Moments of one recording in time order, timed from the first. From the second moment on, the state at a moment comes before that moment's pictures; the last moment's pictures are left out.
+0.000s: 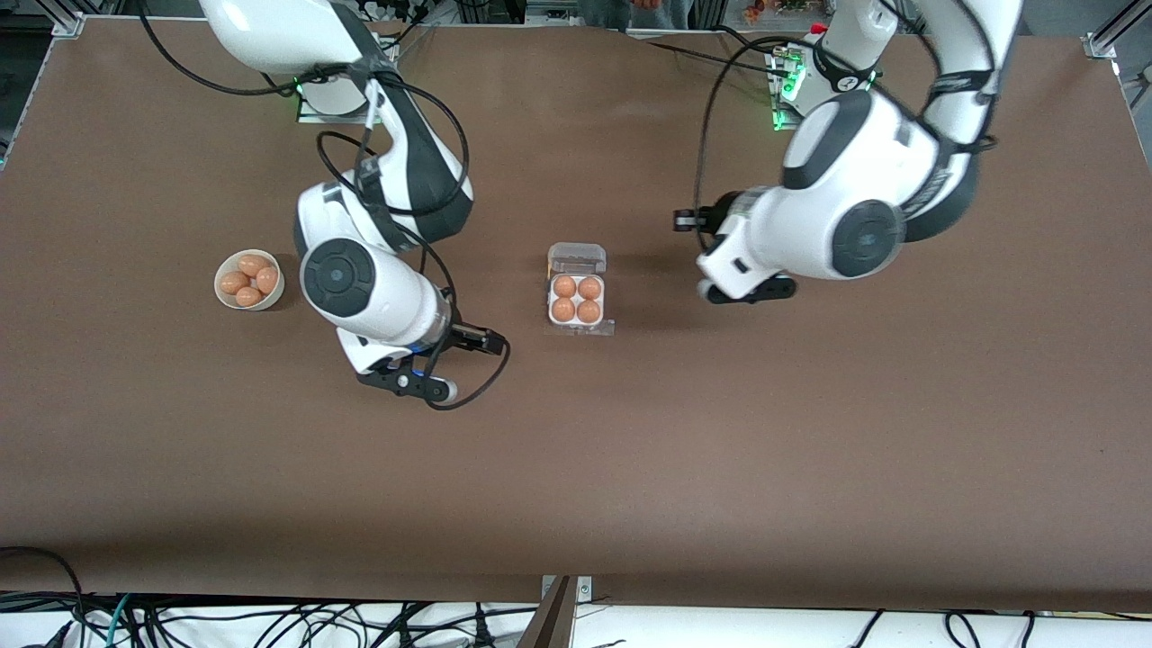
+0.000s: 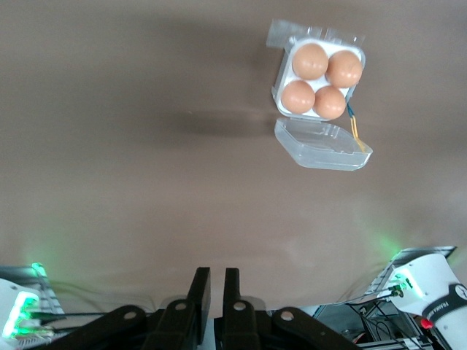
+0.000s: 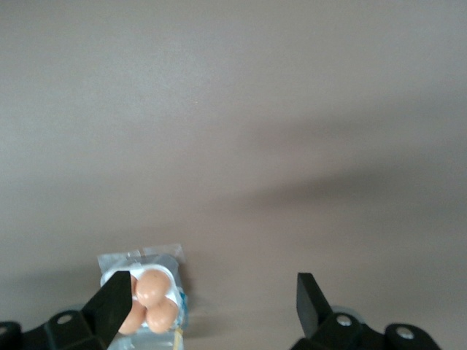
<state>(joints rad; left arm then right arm) -0.40 0.42 -0.09 -1.49 -0.45 1.50 -0.57 0.57 0.64 -0.16 -1.22 0.25 1.81 0.56</state>
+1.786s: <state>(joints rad) -0.65 0.67 -0.09 -1.45 -0.45 1.74 -0.75 0.05 0.05 0.05 -1.57 0.01 1.64 0.11</state>
